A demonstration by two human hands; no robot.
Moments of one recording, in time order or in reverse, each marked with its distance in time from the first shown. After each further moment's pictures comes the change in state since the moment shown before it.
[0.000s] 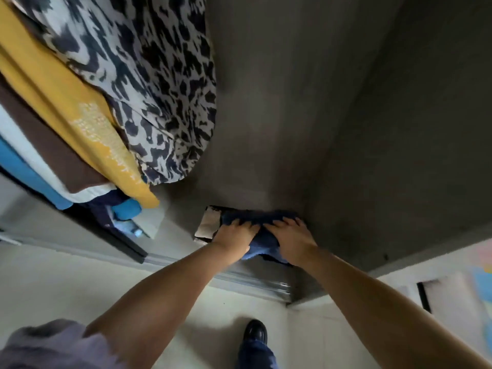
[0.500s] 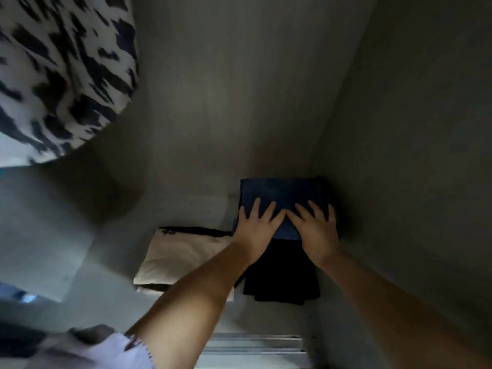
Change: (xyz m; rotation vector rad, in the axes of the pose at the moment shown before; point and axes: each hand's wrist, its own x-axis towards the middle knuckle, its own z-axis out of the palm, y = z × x) left_hand 0.290 0.003 0.212 0.006 0.250 0.188; right_hand 0.201 0.135 0.218 -0.093 0.304 0.394
